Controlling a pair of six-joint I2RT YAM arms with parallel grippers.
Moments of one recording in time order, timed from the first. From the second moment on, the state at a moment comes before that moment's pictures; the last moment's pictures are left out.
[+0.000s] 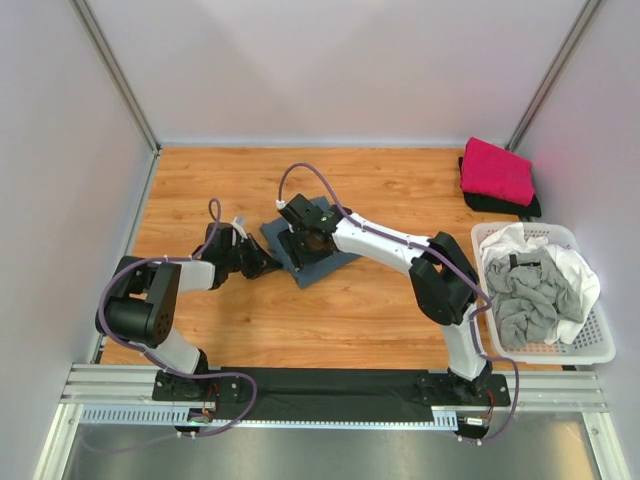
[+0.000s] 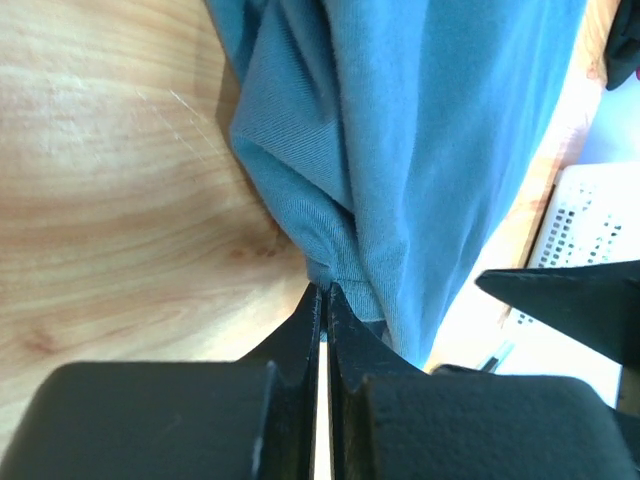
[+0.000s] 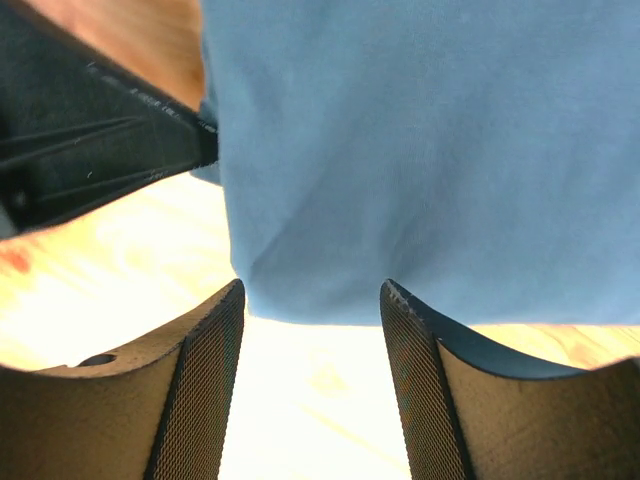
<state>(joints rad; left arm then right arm) -0.19 1.60 0.55 0.29 0.53 -0.82 0.87 2.07 1.68 -0.71 0.02 0.35</state>
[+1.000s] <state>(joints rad) -0.23 1.55 0.50 0.31 0.52 -0.83 0.95 2.15 1.81 -0.61 0.21 0.33</state>
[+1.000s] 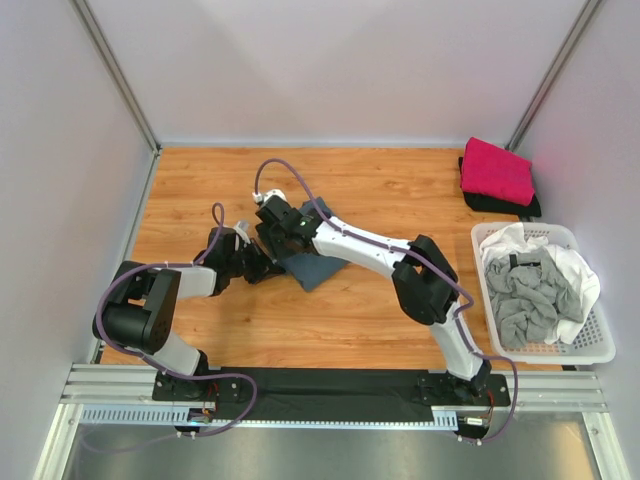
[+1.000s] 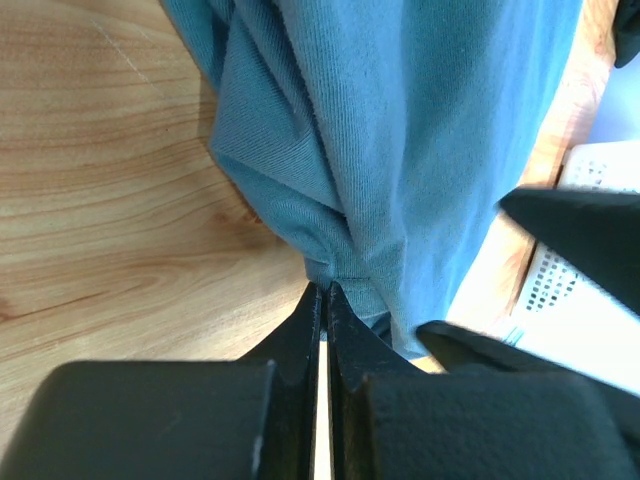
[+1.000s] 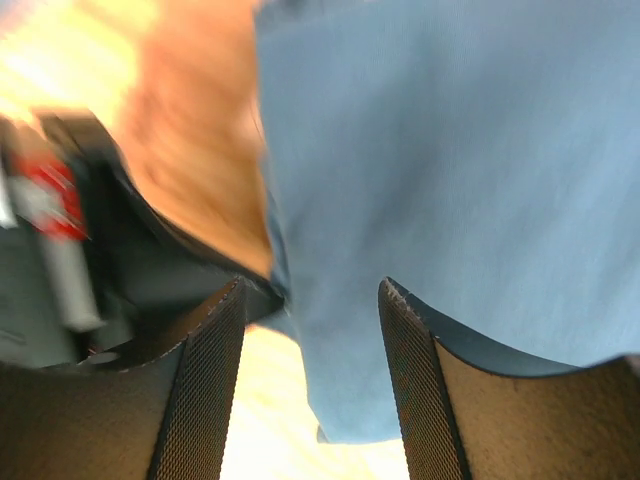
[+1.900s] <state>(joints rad) -0.27 1.55 0.49 0.37 0.52 -0.85 0.89 2.37 2.10 -0.64 0.20 0.40</state>
